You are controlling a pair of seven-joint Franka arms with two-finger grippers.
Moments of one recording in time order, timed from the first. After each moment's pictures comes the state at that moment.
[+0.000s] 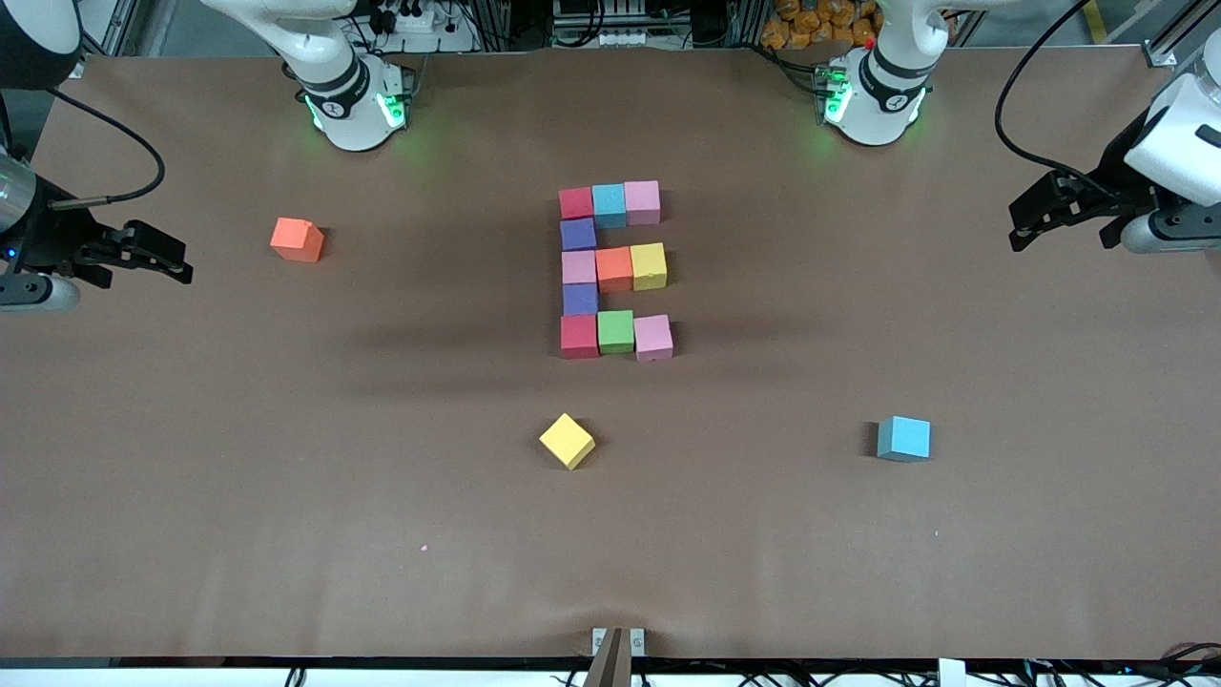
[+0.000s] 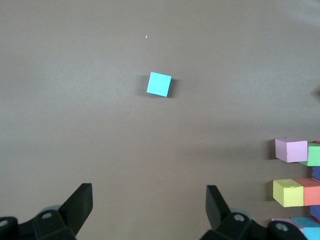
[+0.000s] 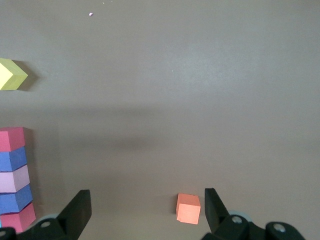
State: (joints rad) left arm -0.08 -0.03 -0.05 -1.56 0.02 1.58 -0.16; right arm -0.07 0.05 0.08 -1.57 0.02 1.57 -0.02
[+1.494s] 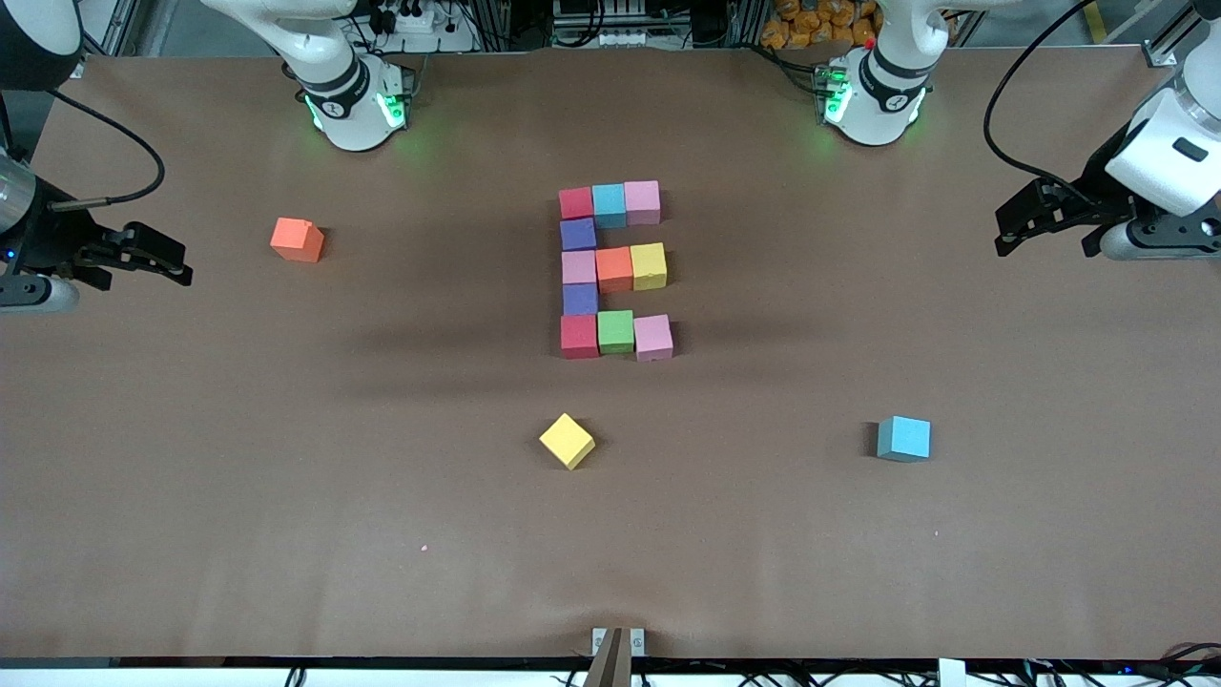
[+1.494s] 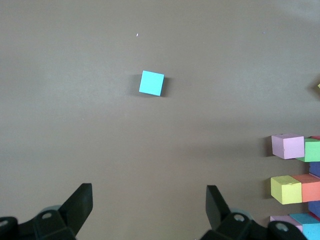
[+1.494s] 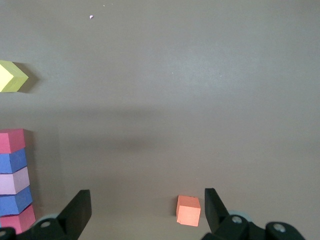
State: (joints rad) left arm -0.09 -0.05 -0.04 -1.63 -0.01 1.64 -0.13; right arm -0.07 0.05 0.08 -1.57 0.02 1.58 -0.02
